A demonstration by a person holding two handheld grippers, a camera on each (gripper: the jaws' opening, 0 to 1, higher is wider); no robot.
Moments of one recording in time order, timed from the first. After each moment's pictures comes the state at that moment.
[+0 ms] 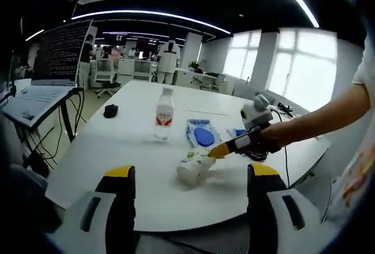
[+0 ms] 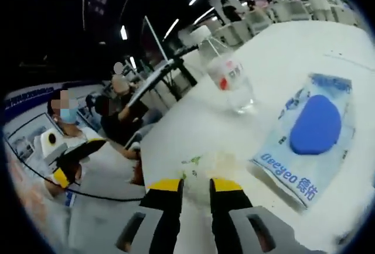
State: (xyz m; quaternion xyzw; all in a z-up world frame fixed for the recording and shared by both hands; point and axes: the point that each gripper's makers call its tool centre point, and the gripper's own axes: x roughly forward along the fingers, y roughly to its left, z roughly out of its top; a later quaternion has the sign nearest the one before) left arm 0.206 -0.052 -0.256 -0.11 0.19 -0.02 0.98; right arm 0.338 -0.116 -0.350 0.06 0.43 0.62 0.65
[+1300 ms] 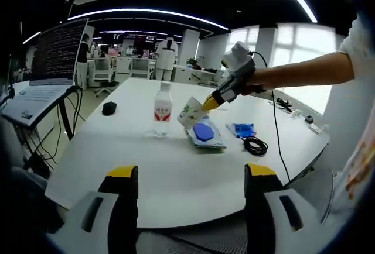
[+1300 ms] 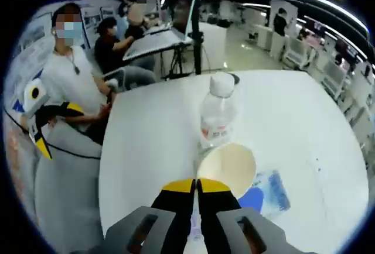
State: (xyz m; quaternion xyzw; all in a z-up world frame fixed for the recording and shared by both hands) left arm 0.201 -0.054 -0.267 -0.11 0.20 -0.02 0.97; right arm 0.437 -0.085 -0.295 -0.35 0.29 0.65 0.61
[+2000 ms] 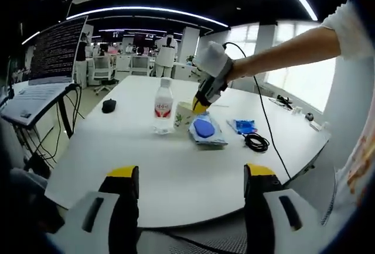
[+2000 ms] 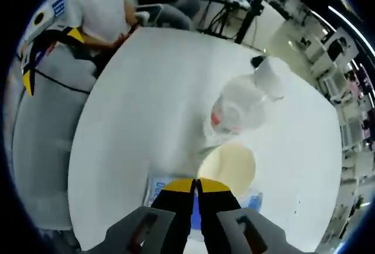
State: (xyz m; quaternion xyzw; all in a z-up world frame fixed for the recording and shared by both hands) left arm 0.204 -0.055 -0.275 -0.10 0.21 -0.03 0.97; right arm 0.445 -0.074 -0.342 -0.54 0.26 0.65 0.46
